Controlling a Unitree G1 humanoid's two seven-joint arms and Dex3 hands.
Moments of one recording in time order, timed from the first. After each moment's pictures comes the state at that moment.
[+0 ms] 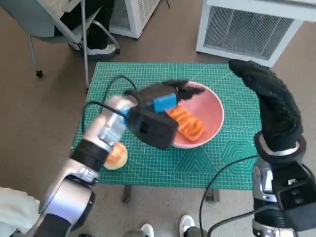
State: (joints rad) left arm -0.98 0.36 -0.38 0.64 0.43 -0.35 -0.55; right arm -0.52 -0.23 -0.09 0.14 0.18 -0.80 0.31
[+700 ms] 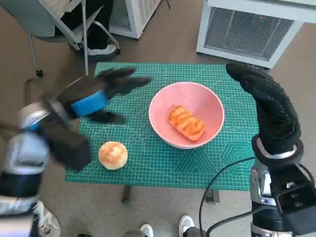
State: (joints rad) left arm -0.56 0.78 -0.06 0.14 0.23 -0.41 -0.67; right arm -0.50 -0.22 -0.08 0.10 0.20 -0.77 0.31
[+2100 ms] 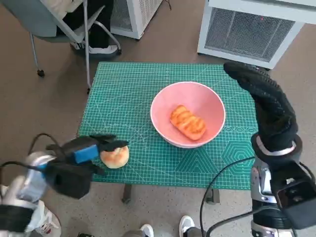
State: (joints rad) left arm -0.35 0.73 -0.21 0.41 0.38 -0.46 -0.59; right arm -0.52 -0.23 -0.08 0.15 0.20 -0.77 0.33
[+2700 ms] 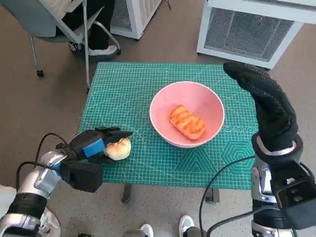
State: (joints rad) left arm -0.46 0.68 -0.28 0.70 0.49 -0.65 -0.26; right arm -0.52 -0.23 -0.08 0.14 0.20 -0.77 0.34
